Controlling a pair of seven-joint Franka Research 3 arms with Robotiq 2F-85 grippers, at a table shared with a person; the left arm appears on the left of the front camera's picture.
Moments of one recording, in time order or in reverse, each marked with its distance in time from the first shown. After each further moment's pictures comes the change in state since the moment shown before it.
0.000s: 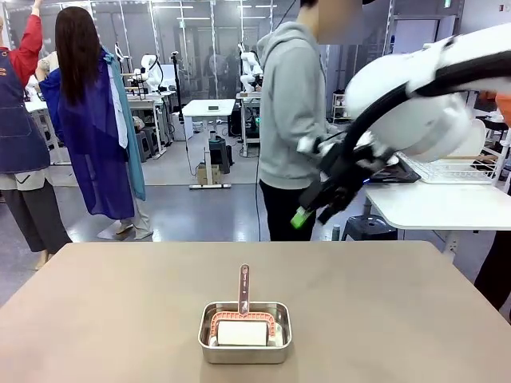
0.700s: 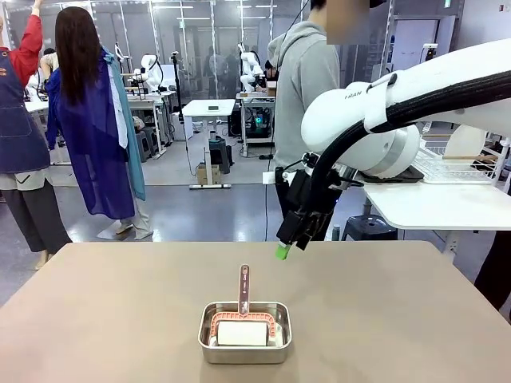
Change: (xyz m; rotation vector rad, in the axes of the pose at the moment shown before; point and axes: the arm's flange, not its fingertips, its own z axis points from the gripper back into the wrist) left arm 0.000 0.000 0.000 0.000 0.000 0.000; right arm 0.007 0.028 -0.054 -0.007 0.177 0.157
